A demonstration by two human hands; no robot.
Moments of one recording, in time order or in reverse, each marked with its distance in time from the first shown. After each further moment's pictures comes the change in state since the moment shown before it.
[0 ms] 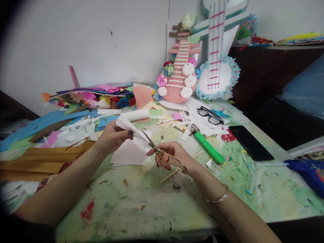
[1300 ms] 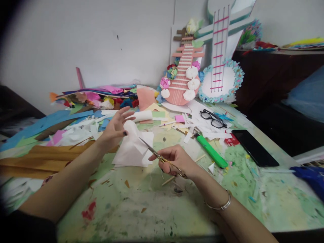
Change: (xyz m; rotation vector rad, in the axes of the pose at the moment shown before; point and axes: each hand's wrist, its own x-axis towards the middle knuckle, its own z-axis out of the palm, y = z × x) left_hand 0.016 0.001 -0.027 0.198 -0.074 0.260; right_hand -0.001 -0.004 0.003 0.007 0.056 0.159
